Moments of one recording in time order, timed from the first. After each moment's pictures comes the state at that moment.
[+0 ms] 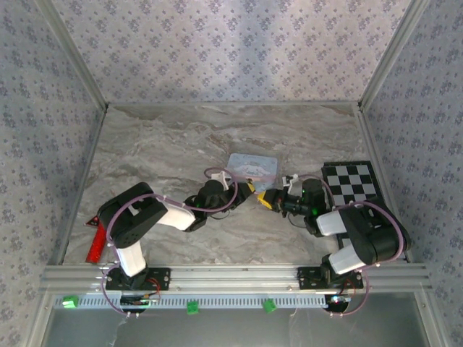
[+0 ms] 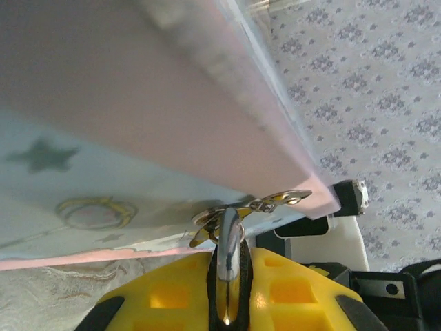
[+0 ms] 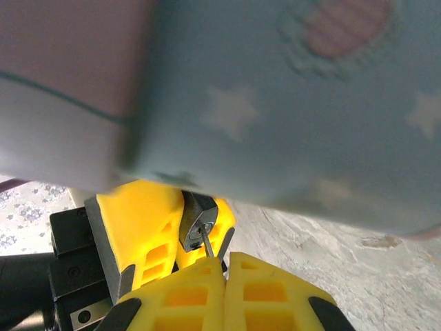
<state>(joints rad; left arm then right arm) -0.92 1.77 0.61 0.89 0.10 -1.32 0.33 1.48 0.23 0.91 -0.77 1.27</state>
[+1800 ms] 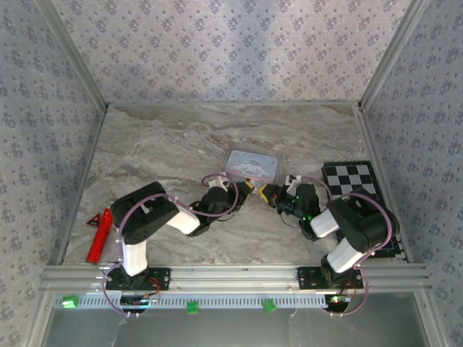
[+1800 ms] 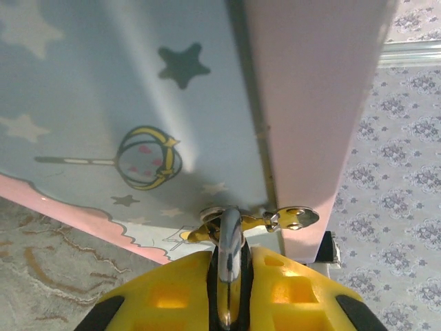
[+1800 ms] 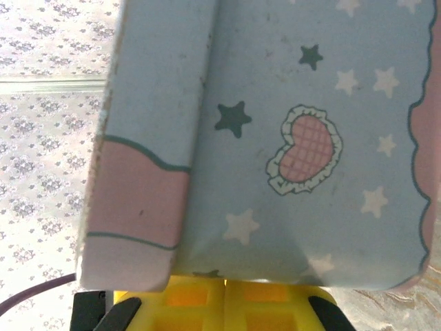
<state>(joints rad) -0.97 1.86 0.60 1.04 -0.10 -1.56 0.44 1.60 0.20 1.14 -0.43 1.40</state>
